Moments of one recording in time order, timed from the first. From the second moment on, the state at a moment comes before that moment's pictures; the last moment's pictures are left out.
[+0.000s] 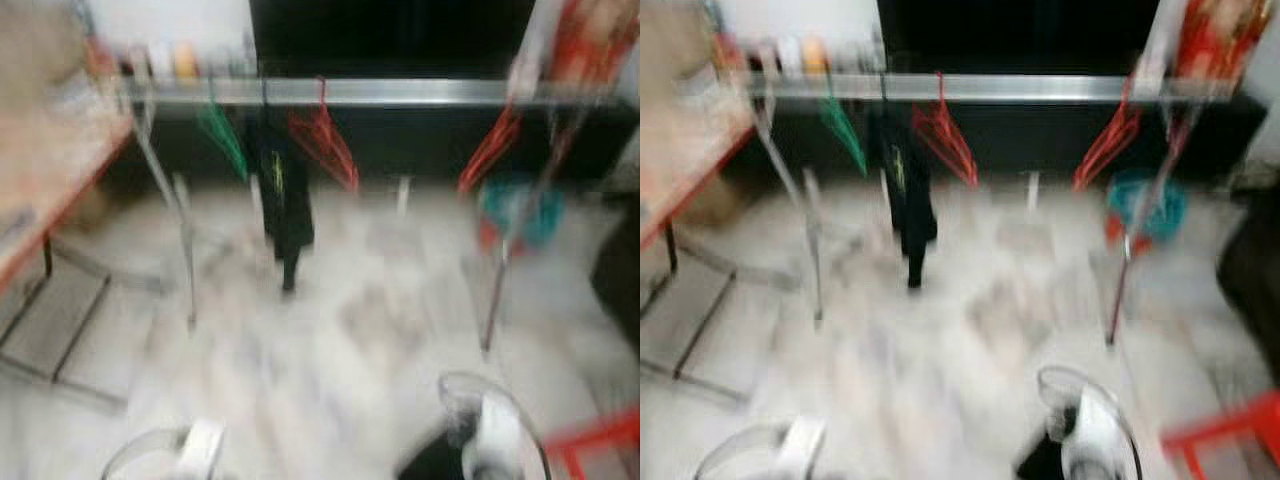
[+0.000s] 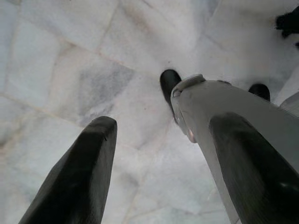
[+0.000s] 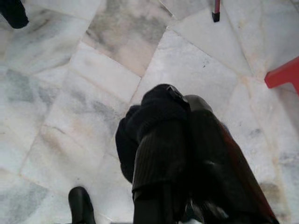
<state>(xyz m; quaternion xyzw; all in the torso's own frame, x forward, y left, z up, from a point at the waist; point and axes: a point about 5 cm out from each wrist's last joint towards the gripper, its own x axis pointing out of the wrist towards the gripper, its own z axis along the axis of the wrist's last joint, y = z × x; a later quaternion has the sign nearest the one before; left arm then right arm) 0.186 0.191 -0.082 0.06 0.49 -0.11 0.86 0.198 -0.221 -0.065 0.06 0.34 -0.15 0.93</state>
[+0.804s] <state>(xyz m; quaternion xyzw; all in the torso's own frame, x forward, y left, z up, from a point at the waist) 0.185 0.186 -0.083 0.08 0.49 -0.12 0.86 0.209 -0.226 -0.057 0.01 0.33 -0.11 0.94</state>
